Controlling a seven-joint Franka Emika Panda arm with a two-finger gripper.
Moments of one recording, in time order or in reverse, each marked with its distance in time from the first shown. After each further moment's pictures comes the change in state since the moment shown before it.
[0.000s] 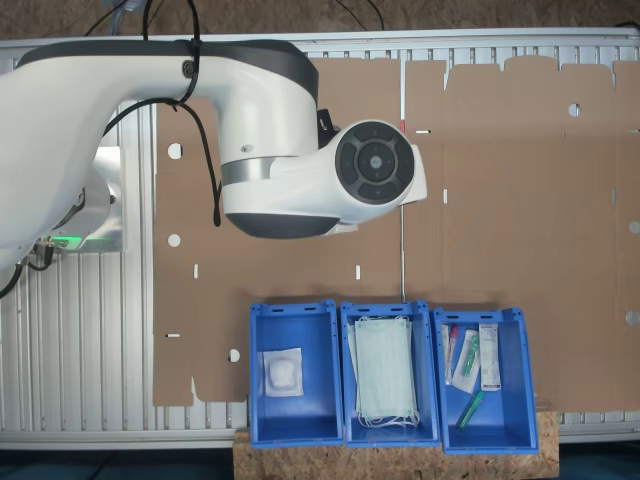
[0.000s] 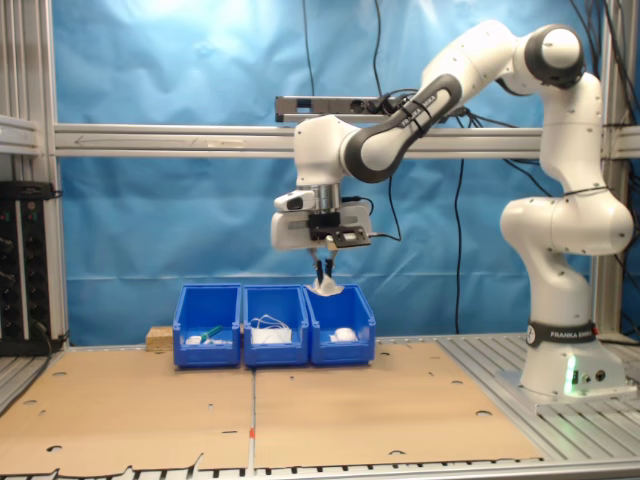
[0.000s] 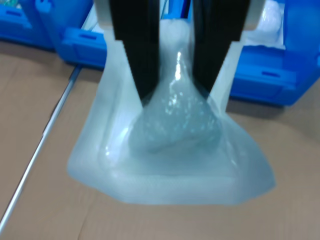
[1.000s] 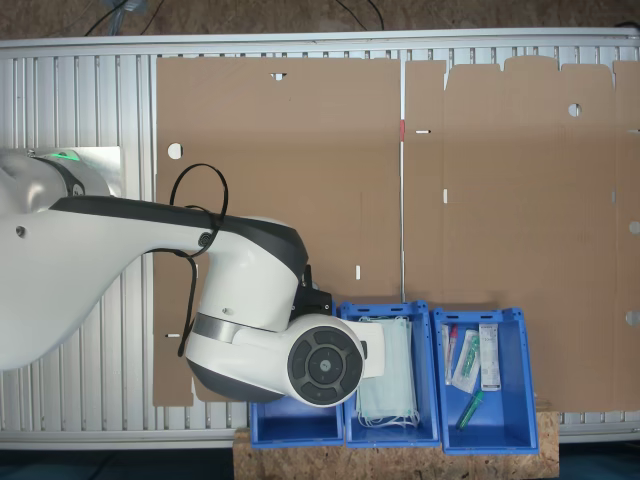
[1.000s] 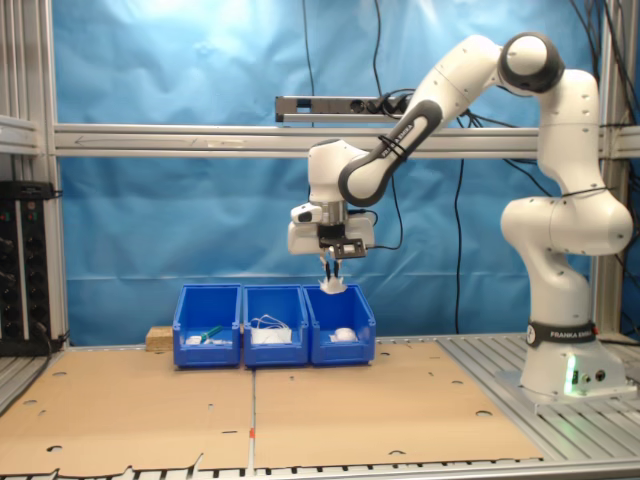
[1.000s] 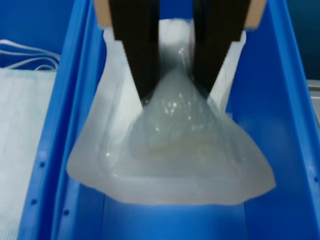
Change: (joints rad) arm -0.038 0.089 -0.370 -0.033 -0.121 0.160 -0.137
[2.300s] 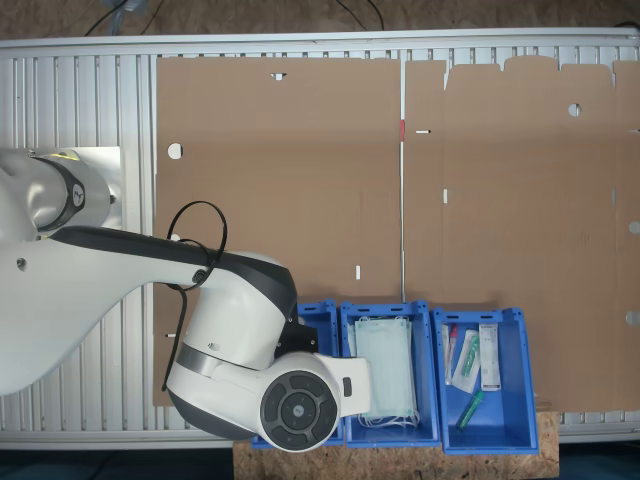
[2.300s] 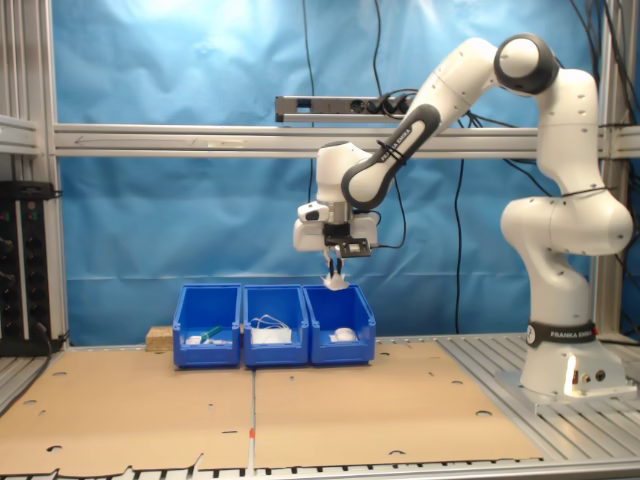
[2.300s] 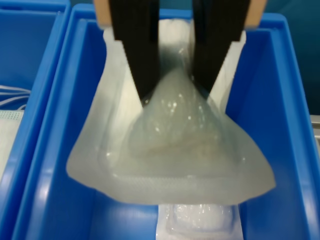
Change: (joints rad) arm -0.001 0.021 -0.101 -0.007 -0.003 0.080 -0.132
